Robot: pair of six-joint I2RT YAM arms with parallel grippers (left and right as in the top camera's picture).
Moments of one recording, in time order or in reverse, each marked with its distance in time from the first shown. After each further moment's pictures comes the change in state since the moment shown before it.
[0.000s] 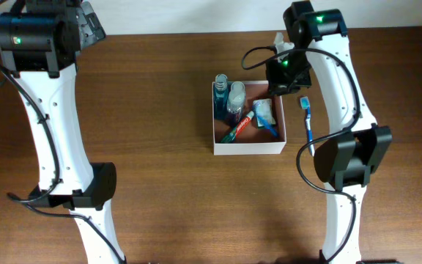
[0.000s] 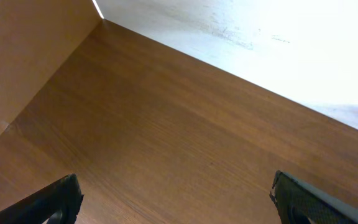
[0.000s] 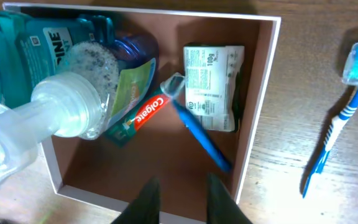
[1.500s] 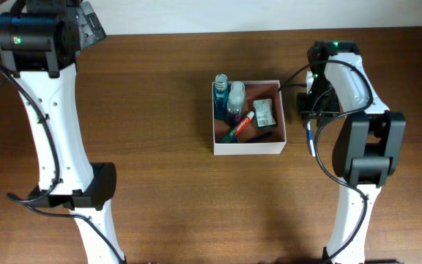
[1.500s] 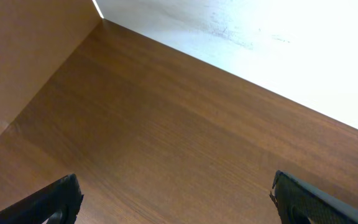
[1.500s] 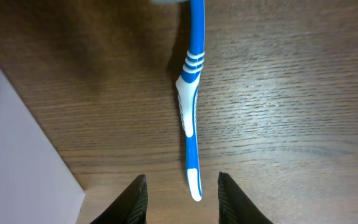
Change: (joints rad) left arm 0.000 0.000 -0.001 0.000 0.000 0.000; right arm -0.168 -0.002 -0.447 0.168 0.268 -0.019
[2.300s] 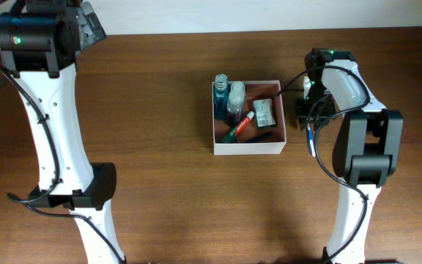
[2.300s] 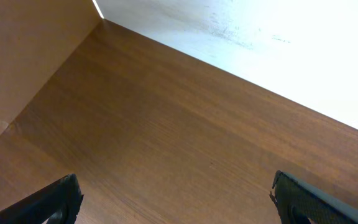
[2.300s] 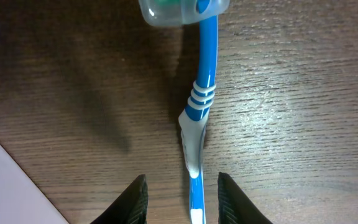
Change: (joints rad) left arm 0.000 0.000 0.000 0.000 0.000 0.000; right arm 0.000 0.000 -0.099 0.126 0.000 -0.004
